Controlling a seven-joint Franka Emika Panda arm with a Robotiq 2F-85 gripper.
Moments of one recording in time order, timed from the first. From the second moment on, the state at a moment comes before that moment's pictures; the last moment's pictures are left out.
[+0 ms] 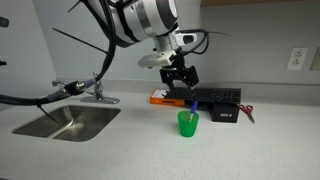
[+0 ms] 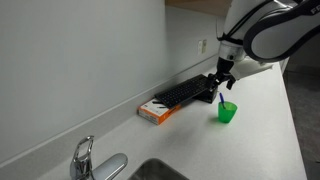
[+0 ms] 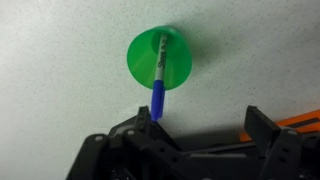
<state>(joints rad) -0.14 0.06 -0.17 -2.22 -0.34 2.46 0.52</state>
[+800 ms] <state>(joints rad) -0.14 0.16 -0.24 -2.22 -0.61 2.50 0.87</state>
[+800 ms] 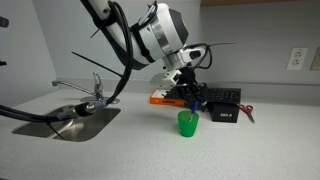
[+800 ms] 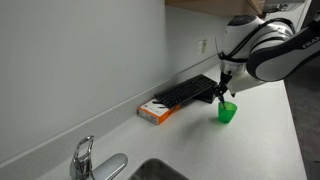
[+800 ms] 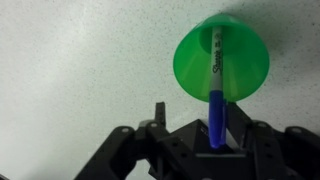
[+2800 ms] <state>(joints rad) -0.06 0.10 -0.03 -2.30 -0.08 2.45 0.39</state>
